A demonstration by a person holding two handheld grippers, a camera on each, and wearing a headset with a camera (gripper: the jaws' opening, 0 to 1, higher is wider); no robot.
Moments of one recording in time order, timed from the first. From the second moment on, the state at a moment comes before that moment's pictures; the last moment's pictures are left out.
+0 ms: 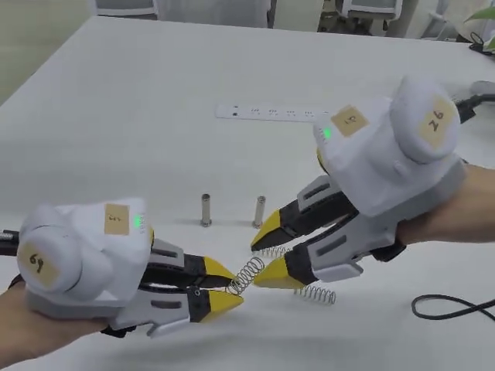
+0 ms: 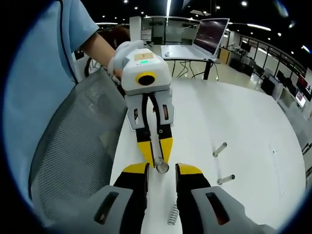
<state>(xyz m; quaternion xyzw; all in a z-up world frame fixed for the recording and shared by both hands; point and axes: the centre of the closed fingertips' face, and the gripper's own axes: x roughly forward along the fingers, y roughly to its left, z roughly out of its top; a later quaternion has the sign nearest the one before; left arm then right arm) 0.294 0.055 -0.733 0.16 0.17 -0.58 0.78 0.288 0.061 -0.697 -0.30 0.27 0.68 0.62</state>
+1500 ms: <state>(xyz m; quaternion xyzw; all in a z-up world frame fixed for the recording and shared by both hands) 0.292 0.052 -0.732 0.15 0.17 -0.59 0.77 0.283 0.066 -0.722 -0.34 0.30 0.71 0.54</state>
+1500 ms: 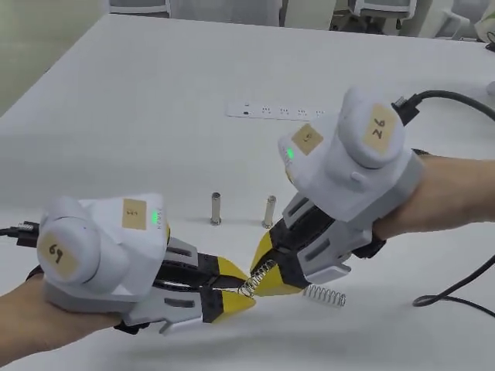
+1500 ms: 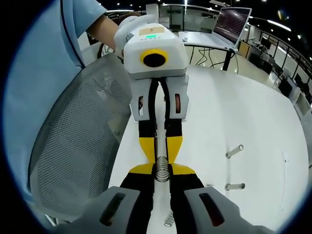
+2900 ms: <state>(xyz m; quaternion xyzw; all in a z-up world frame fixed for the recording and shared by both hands) 0.295 0.062 -0.735 0.10 0.19 -0.56 0.80 0.286 0.065 -0.721 -0.34 0.32 0.70 0.54</state>
